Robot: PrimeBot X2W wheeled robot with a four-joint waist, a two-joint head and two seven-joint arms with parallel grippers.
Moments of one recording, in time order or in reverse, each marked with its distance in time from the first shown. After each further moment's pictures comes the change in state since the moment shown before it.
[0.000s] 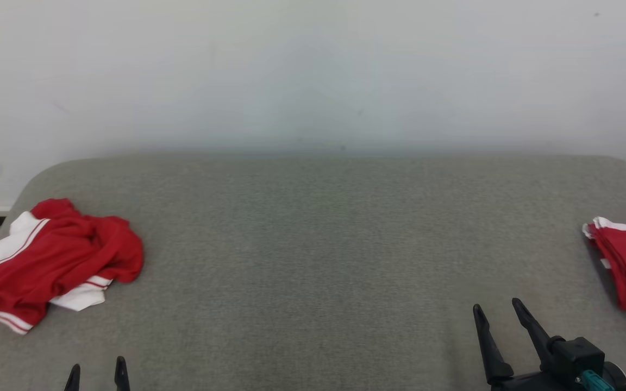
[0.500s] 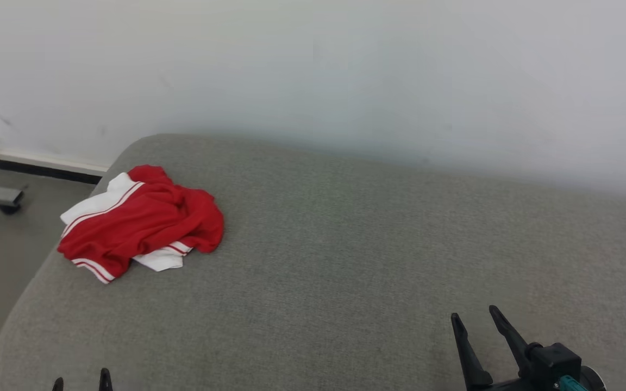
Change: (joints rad) left arm 0.026 0.000 0.041 -0.005 0.025 -0.001 0.000; right arm 0.004 0.027 0.044 0.007 -0.001 0.000 -0.002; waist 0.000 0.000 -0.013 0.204
